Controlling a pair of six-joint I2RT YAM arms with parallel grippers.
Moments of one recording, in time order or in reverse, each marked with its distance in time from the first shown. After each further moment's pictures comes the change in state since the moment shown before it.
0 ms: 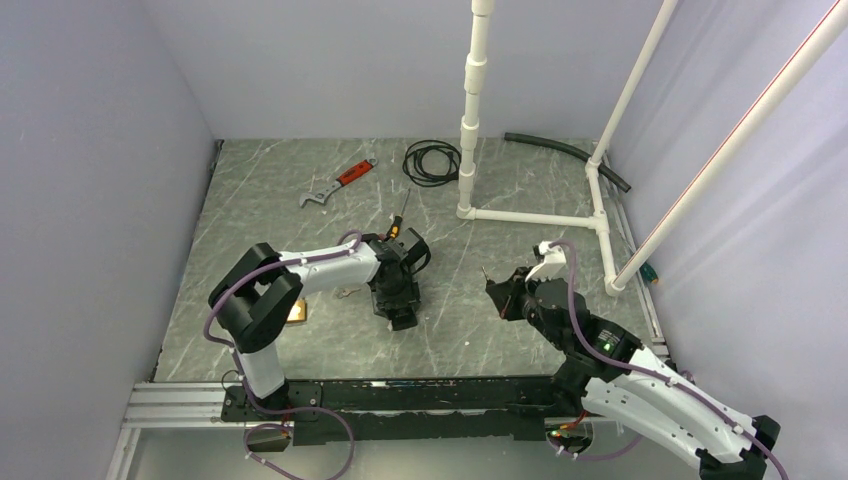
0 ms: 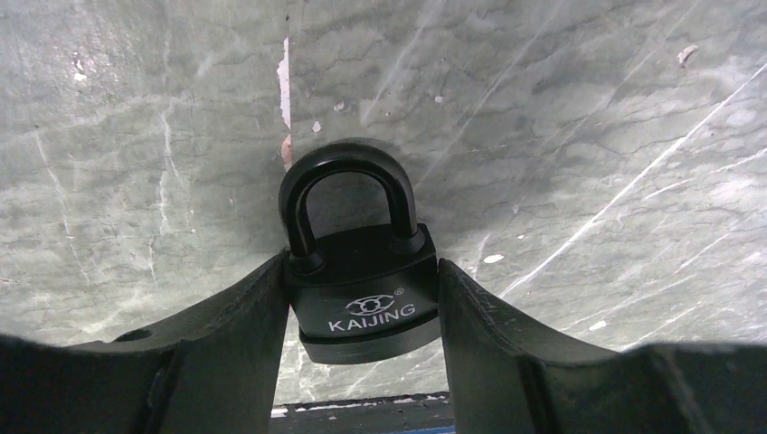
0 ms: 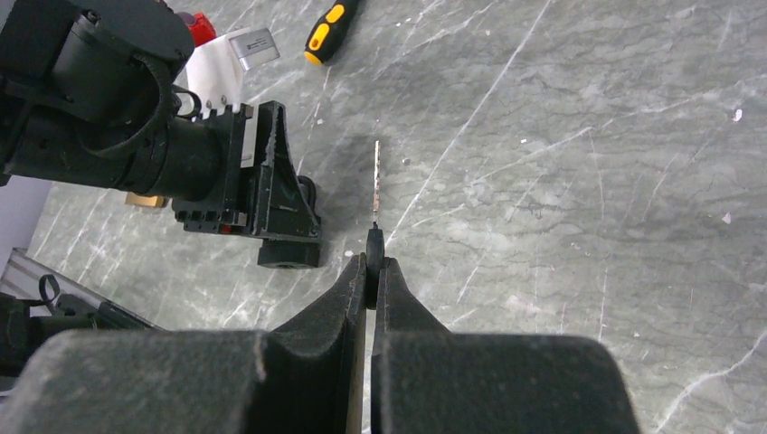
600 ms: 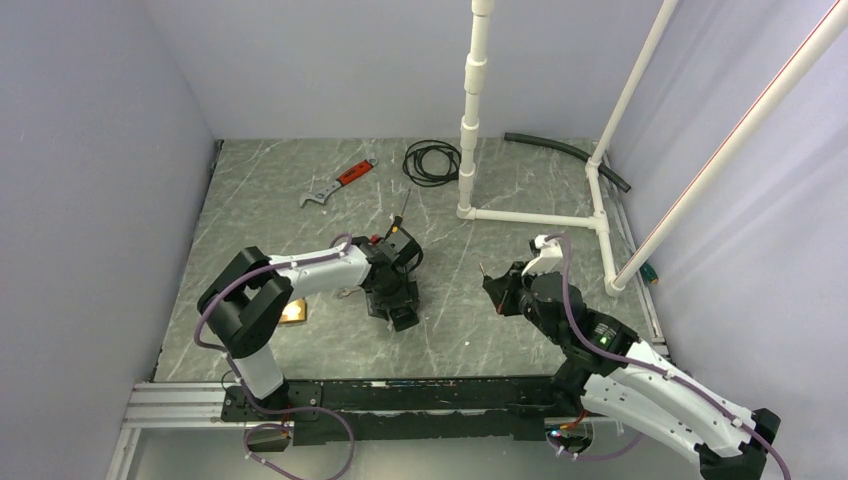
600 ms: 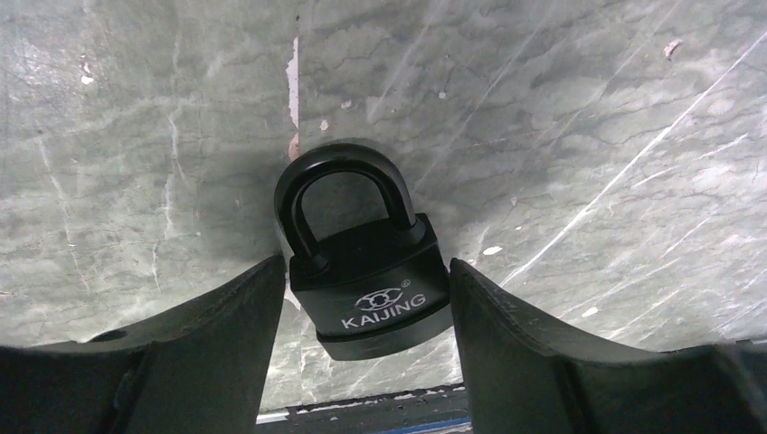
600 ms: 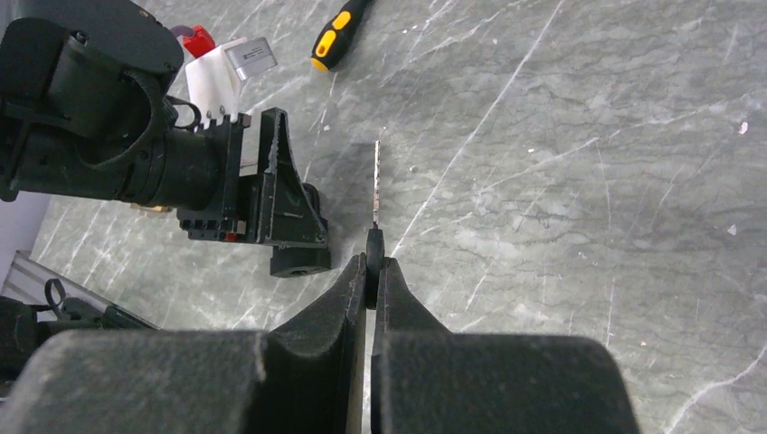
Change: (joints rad) left arm 0.027 -0.065 -0.079 0.078 0.040 0.008; right arm 0.000 0.063 0.048 0.012 -0.003 -0.001
